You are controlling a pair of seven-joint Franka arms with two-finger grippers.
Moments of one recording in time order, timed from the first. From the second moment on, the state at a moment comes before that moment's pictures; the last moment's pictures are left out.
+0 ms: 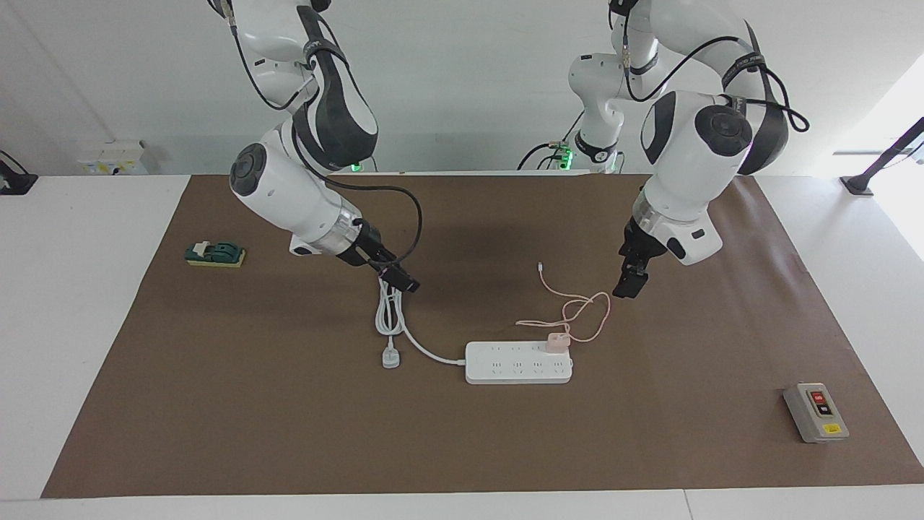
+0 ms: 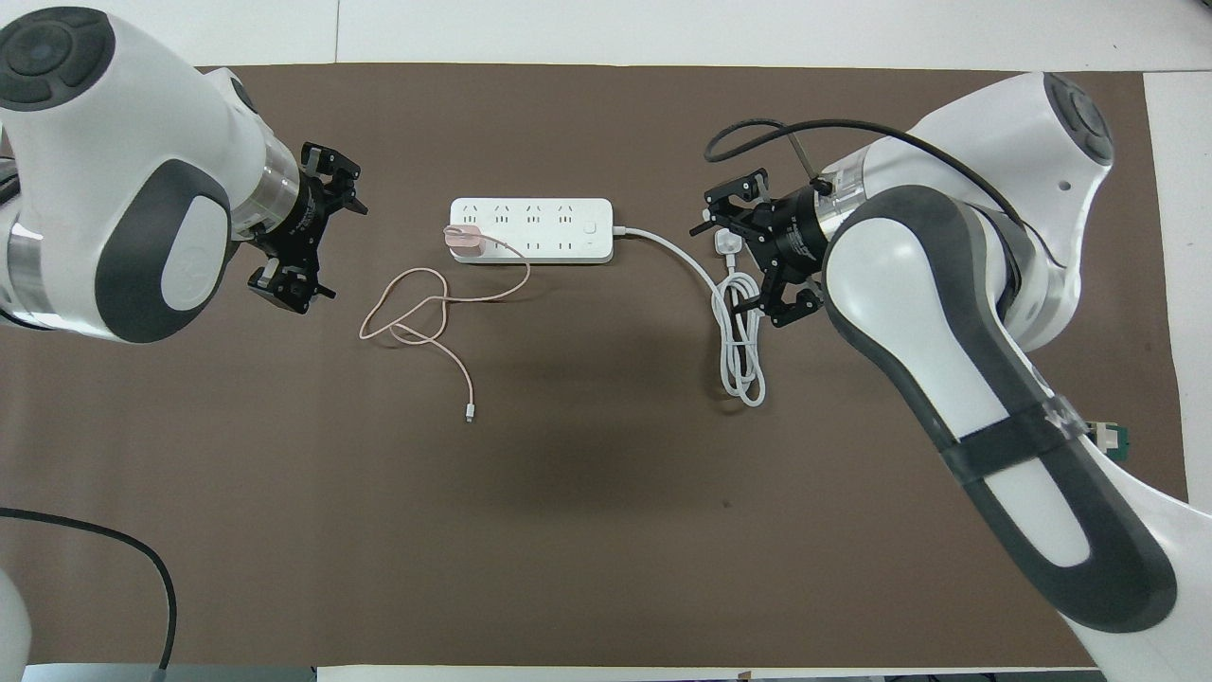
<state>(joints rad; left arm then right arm) -0.22 0.26 -0.09 -1.57 -0.04 1.83 -1.51 0.27 0.32 -0.01 -1.64 0.61 1.97 1.09</state>
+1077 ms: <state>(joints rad) -0.34 0.49 -0.08 -1.57 0.07 2.07 -1.89 0.33 0.91 0.03 -1.12 1.00 2.03 1.37</state>
